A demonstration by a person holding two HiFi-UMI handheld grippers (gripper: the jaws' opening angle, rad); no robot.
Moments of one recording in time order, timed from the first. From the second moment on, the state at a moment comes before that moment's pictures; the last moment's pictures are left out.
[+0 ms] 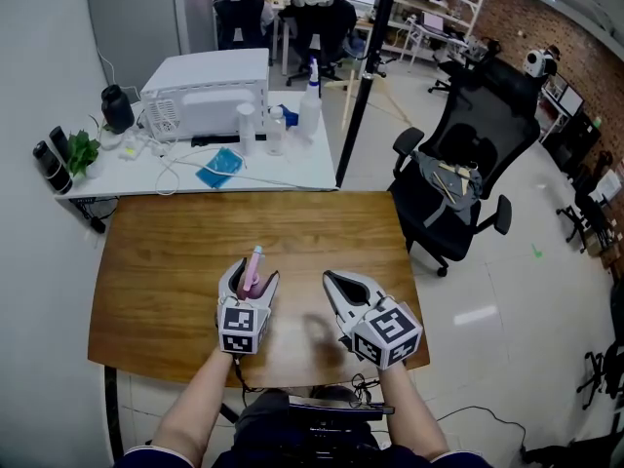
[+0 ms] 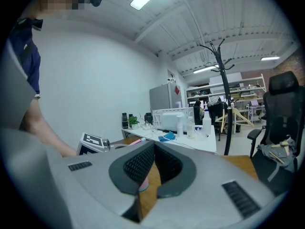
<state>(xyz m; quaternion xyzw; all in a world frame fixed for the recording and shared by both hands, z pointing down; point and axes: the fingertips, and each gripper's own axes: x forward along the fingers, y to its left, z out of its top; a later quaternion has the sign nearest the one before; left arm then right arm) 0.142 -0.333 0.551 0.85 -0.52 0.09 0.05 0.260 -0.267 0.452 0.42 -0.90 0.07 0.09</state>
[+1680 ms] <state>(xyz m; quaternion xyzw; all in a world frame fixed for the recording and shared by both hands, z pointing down) 0.053 -0.228 0.491 0.83 -0.54 0.08 0.13 0.218 -0.242 0.439 0.39 -0.92 0.07 0.04</state>
